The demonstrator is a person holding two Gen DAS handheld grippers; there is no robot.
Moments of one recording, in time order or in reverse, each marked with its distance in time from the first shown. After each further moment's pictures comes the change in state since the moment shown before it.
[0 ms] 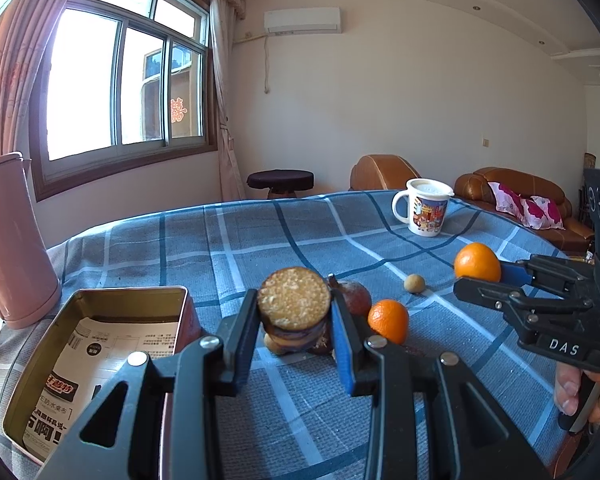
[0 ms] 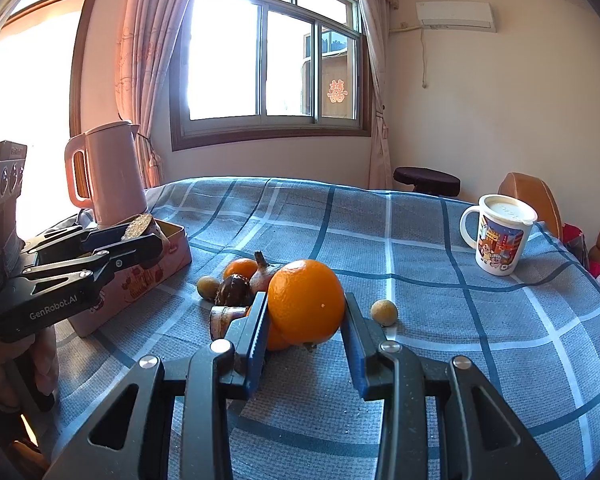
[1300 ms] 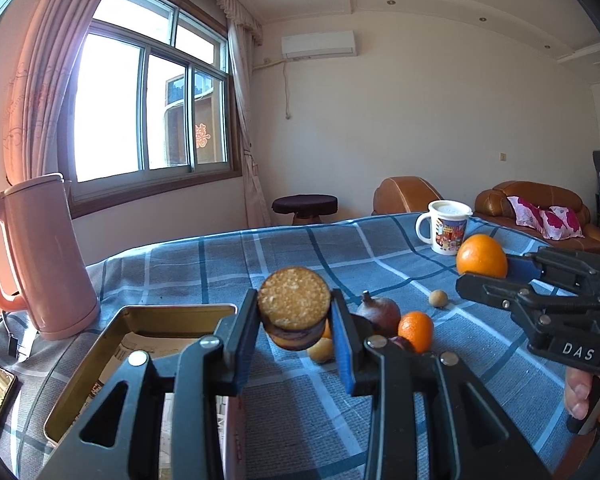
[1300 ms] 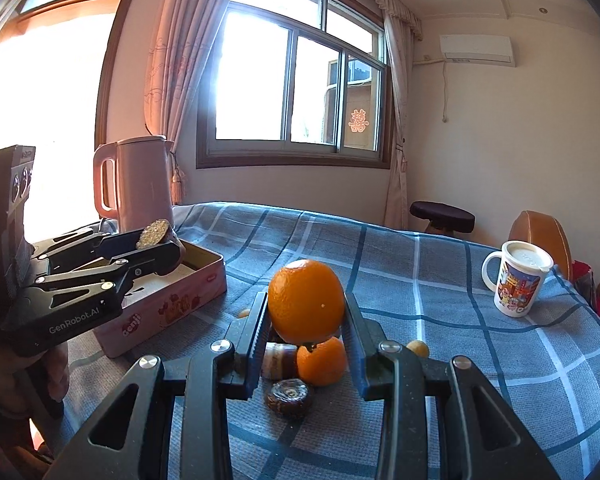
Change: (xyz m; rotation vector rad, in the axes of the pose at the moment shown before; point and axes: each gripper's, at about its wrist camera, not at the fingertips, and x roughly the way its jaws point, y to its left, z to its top) left arm -0.034 0.018 -0.001 0.009 -0.095 0.101; right arm -0.011 0.044 0.017 -0.084 -0.103 0.052
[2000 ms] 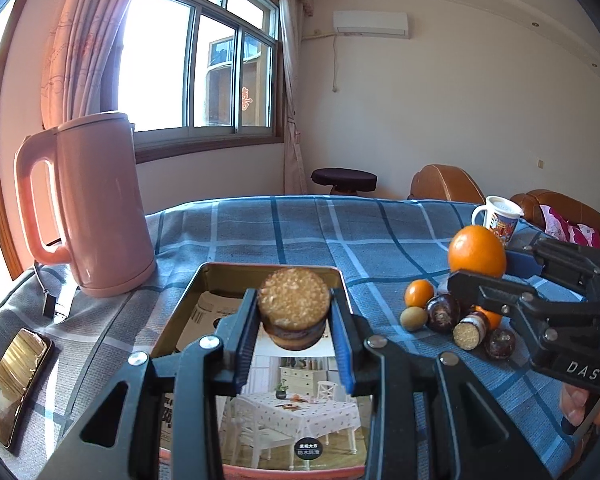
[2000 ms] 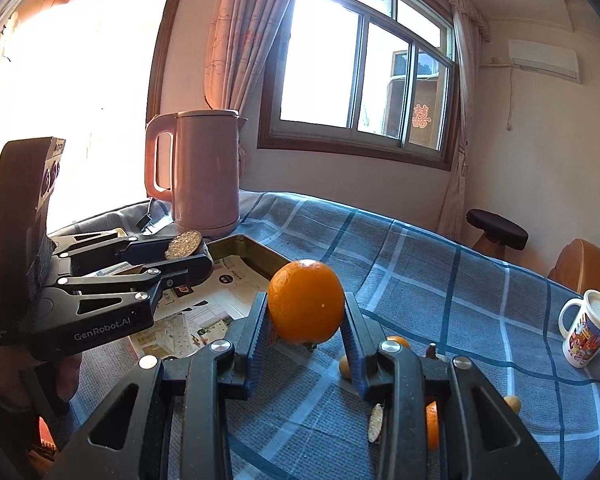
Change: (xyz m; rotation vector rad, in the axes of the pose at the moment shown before) left arm -0.003 0.089 -0.015 -0.126 0.117 0.095; right arm 0.063 0.082 0.032 -0.124 0.064 0.172
